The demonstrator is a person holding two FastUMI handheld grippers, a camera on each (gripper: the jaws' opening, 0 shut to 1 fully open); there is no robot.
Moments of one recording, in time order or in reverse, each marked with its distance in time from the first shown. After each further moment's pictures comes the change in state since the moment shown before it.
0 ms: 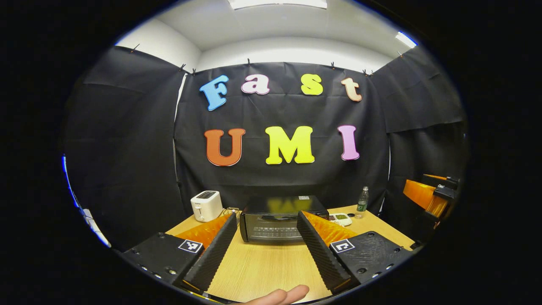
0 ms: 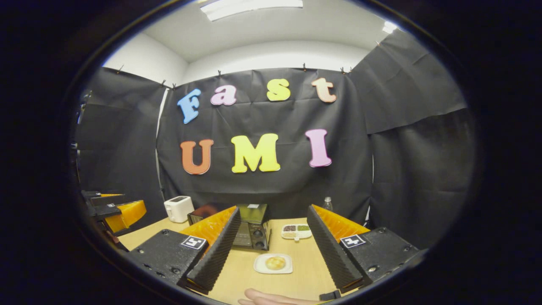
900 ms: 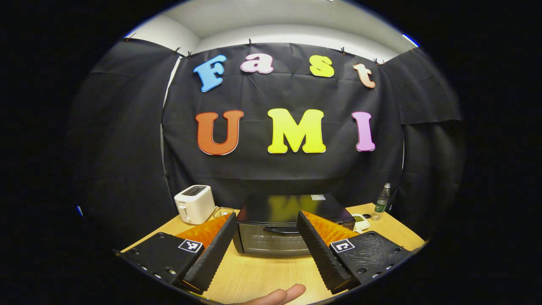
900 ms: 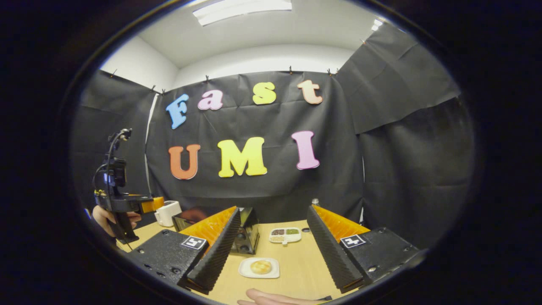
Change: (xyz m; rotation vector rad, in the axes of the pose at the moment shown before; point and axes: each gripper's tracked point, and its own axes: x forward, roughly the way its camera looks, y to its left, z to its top) left arm 0.178 0.011 -0.051 -0.018 0.095 -0.016; right arm 0.018 -0.064 -0.021 0.002 -0.064 -0.080
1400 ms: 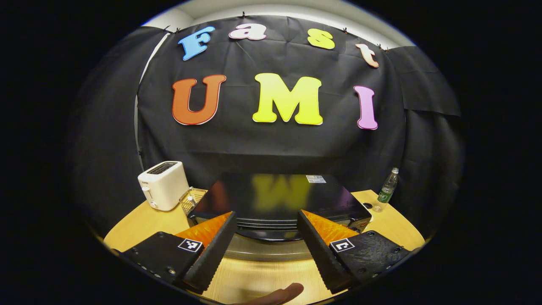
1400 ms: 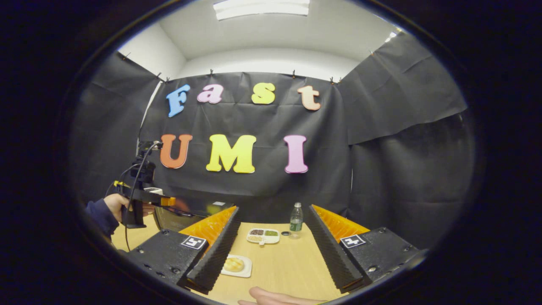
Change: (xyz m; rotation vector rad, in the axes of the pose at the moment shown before) left arm 0.100 -0.038 -0.064 -0.035 0.157 -0.076; right arm -0.001 -0.031 -0.019 -0.103 -0.020 -0.037
